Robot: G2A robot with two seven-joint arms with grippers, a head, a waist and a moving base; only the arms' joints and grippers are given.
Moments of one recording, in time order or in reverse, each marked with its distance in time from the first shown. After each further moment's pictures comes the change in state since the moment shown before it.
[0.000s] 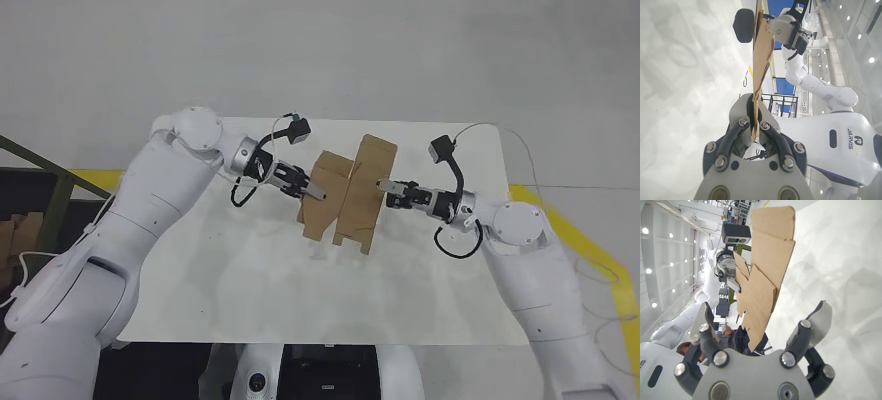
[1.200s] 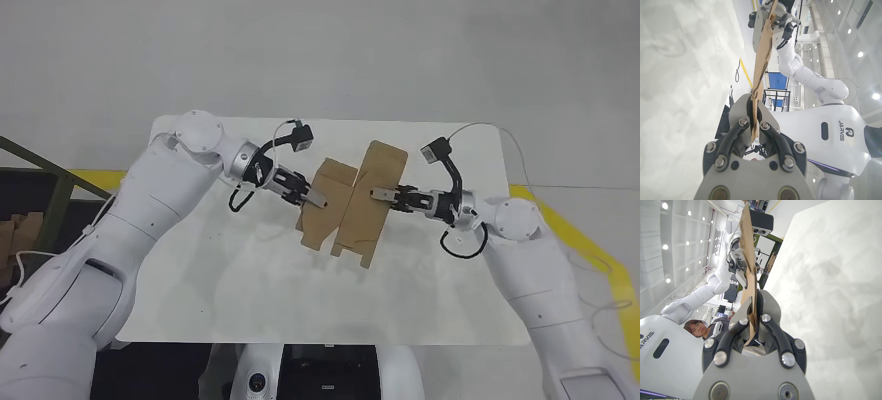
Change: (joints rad) left arm -0.006 0.014 0.050 -0.016 -0.108 -0.001 -0.024; right arm 0.078 0.001 -0.064 0.131 0.198 -0.188 0.142
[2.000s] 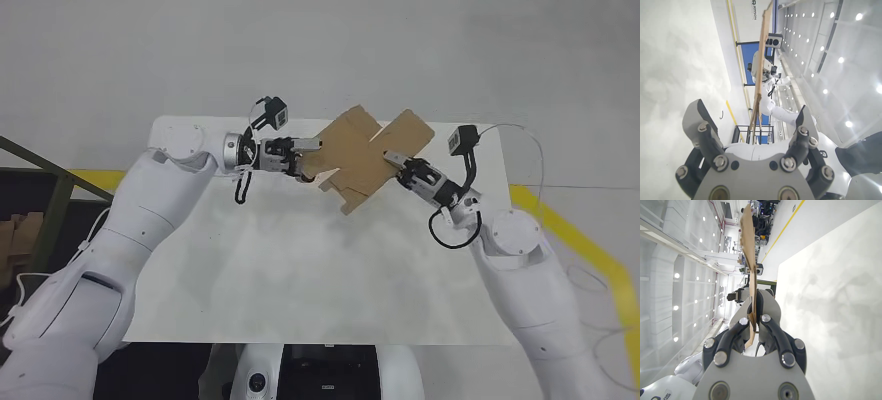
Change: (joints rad) left arm 0.112 0.009 -0.147 0.001 -0.100 0.034 0.309; right arm -0.170 0.002 0.055 -0.310 -0.055 0.360 -0.561
